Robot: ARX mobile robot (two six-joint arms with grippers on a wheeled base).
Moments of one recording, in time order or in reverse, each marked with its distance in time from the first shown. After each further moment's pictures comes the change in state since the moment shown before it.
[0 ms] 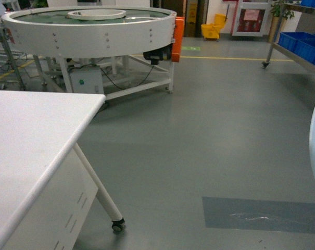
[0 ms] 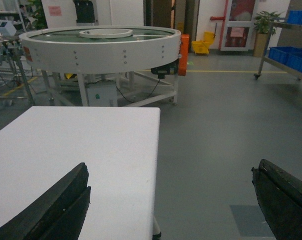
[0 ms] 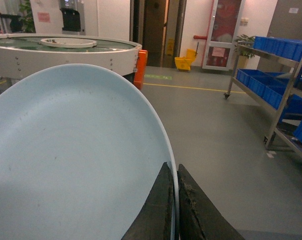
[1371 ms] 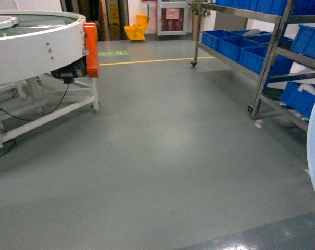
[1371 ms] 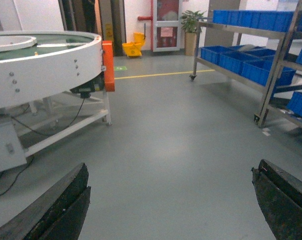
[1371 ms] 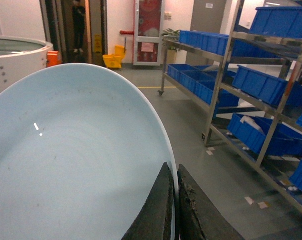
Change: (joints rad) left arm 0.001 0.000 0.000 -0.002 -0.002 0.000; right arm 0.000 0.002 0.000 -0.002 -0.001 0.000
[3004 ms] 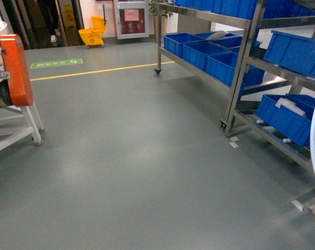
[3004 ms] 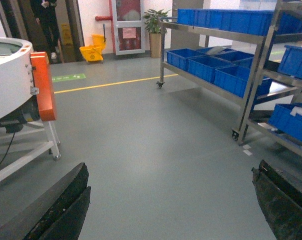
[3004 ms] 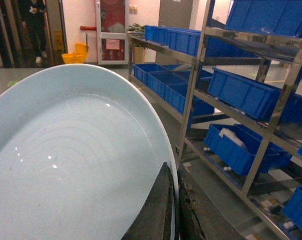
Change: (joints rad) left arm -0.001 0.000 0.000 0.001 0.002 0.000; right arm 0.000 -0.002 0.000 0.005 0.001 0.000
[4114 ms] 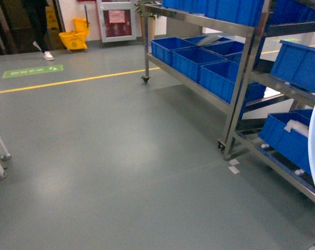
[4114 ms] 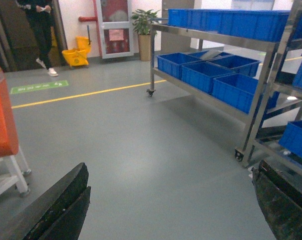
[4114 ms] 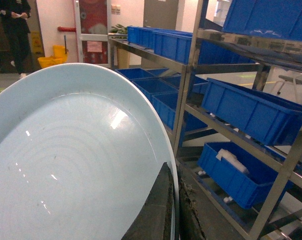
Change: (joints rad) left arm 0.002 0.000 0.000 -0.001 -0.002 0.000; right arm 0.000 0.000 0.000 -0.004 -0.001 0.000
